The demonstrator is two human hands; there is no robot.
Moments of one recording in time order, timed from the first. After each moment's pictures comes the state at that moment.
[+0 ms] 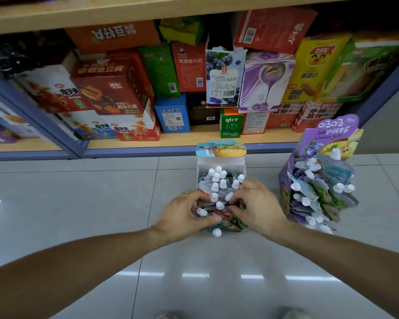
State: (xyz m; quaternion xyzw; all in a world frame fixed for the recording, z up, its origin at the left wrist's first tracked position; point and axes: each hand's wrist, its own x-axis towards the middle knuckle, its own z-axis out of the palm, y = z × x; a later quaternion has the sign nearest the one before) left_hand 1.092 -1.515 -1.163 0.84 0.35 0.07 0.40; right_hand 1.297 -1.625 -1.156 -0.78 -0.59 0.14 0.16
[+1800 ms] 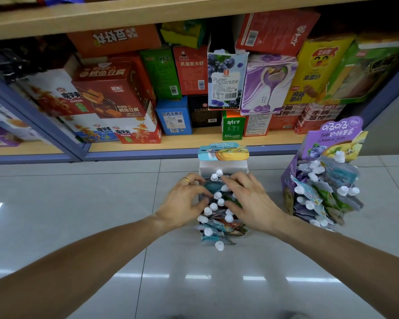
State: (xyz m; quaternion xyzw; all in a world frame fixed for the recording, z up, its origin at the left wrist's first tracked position) left_hand 1.108 -1.478 -1.165 0.90 0.31 0.09 0.30; right_hand 1.302 -1.604 -1.159 -0.72 -0.66 0.13 0.17
